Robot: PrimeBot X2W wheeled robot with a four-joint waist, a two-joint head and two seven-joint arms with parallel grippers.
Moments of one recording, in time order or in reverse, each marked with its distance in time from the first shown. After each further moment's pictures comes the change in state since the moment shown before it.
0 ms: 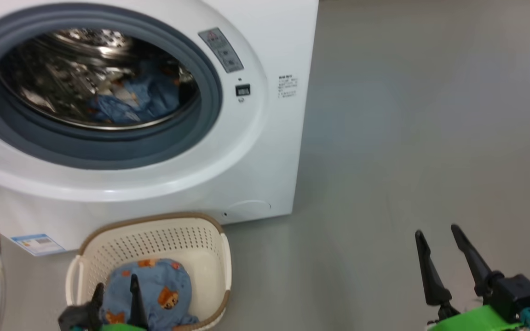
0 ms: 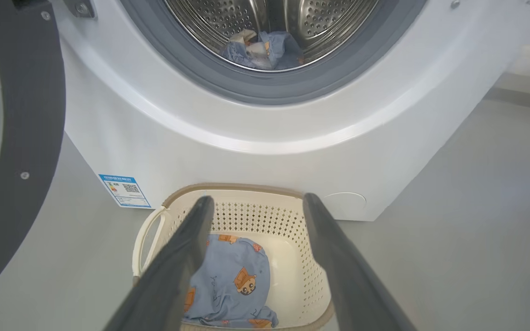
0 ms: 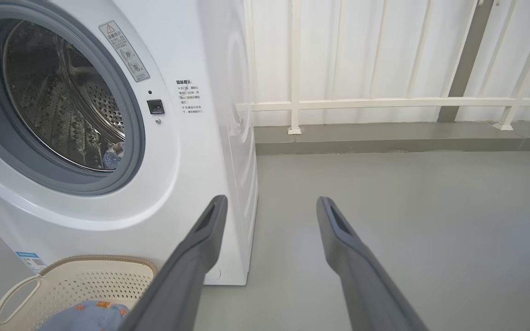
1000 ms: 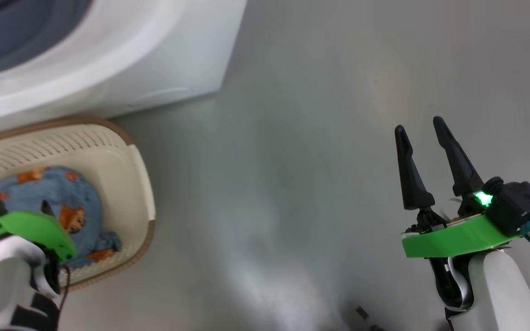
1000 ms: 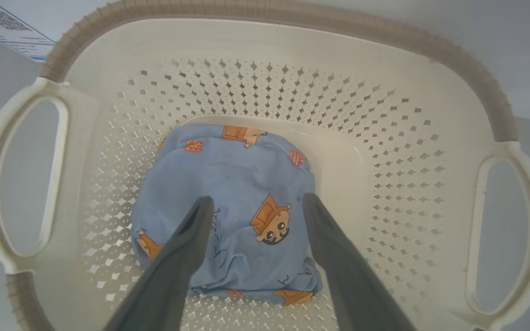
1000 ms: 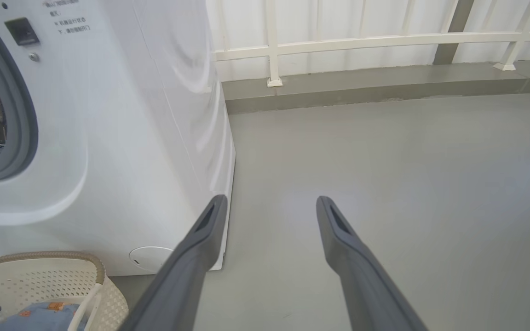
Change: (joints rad) left arm -0.642 0.160 0.093 0.662 -0.102 -0.009 0.201; right arm -0.355 -0.002 0.089 0.006 0.125 0.000 0.000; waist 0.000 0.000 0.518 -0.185
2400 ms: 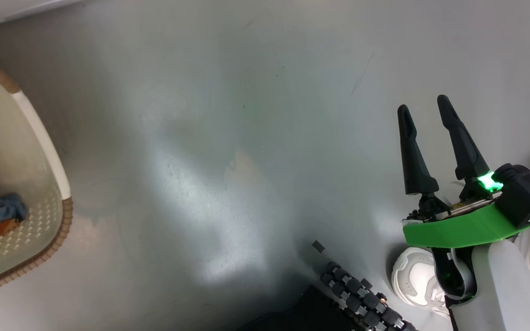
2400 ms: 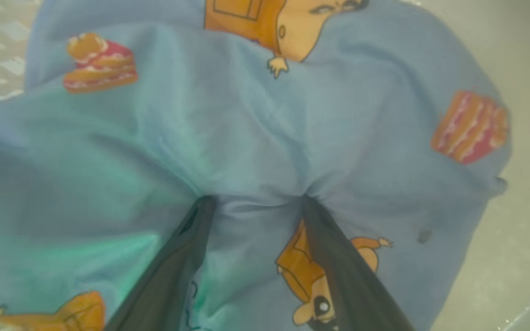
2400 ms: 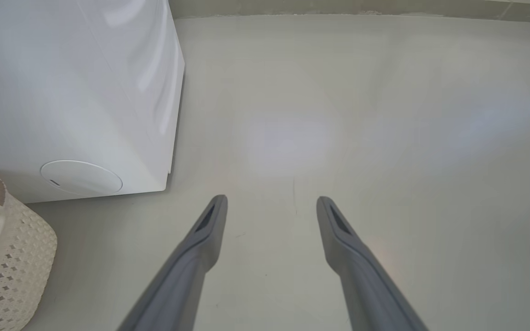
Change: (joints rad) left arm -0.344 0.183 0.003 0.251 -0.020 0.149 0.165; right arm -0.038 0.002 0.012 -0.044 0.029 0.000 -0.003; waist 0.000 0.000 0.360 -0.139
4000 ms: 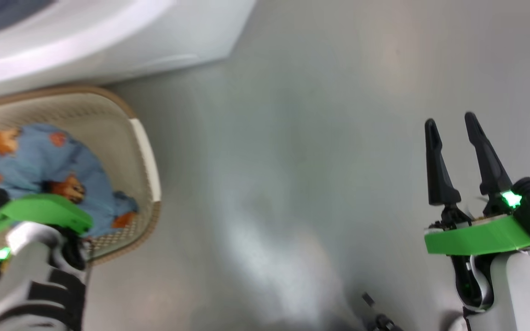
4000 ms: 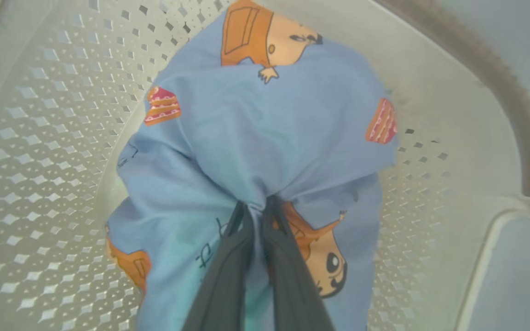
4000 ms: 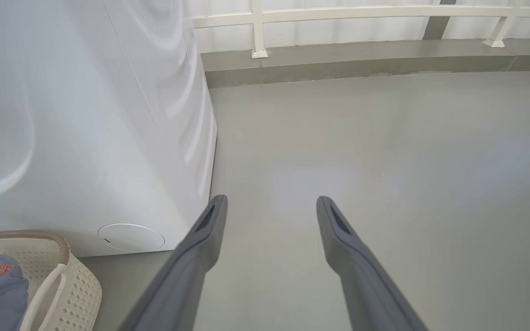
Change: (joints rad) left arm 0.199 -0.265 0.064 -0.064 -0.167 -0.207 -0.360; right arm 0.053 -0.006 -0.090 0.011 -0.041 0.000 0.000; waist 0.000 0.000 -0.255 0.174
